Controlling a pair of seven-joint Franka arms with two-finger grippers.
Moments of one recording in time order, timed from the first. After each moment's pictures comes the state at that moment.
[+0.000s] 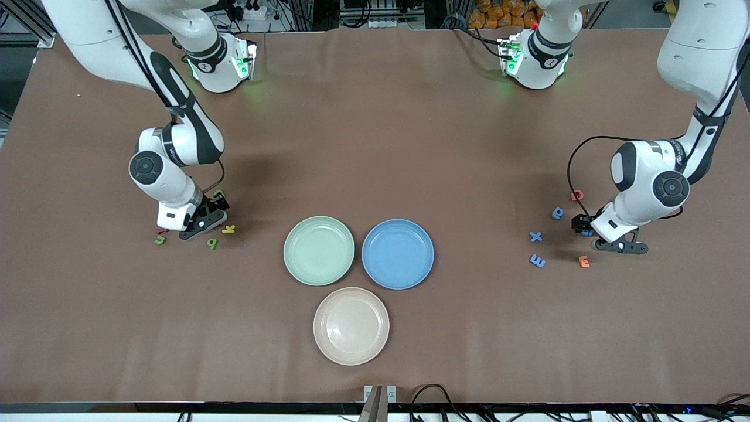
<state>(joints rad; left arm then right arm) 0.20 0.49 -0.09 -2.13 0.20 2.59 0.10 0.10 0.40 -0.01 -2.32 -0.08 2.74 -0.44</state>
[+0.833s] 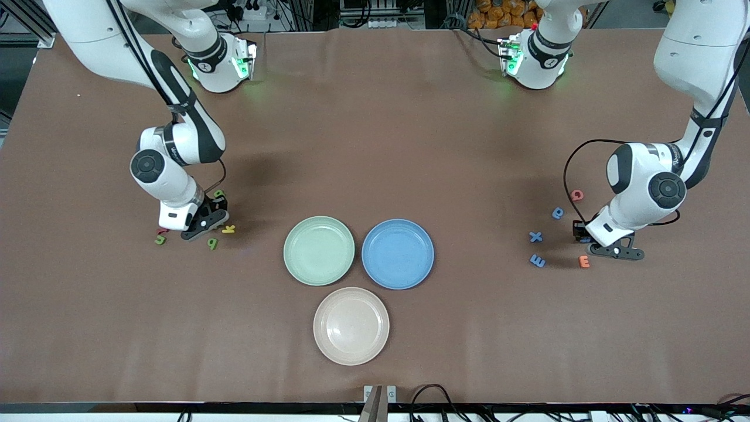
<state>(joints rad) 0.18 0.49 -0.12 -2.09 0.20 2.59 0.09 0.09 0.39 0.01 -2.32 -0.08 2.74 -0.44</state>
